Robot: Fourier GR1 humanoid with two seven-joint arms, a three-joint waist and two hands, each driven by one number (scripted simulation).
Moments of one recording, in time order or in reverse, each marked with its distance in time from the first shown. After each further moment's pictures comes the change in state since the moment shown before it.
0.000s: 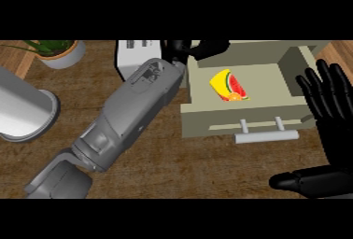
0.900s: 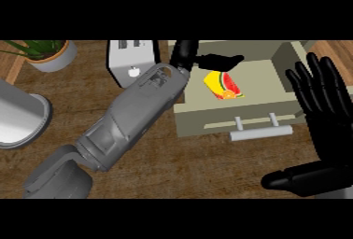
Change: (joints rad) left arm -0.032 0.000 -0.217 0.069 0.110 0.071 0.004; right arm -0.051 0.029 0.031 0.015 -0.018 -0.003 -0.003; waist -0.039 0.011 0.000
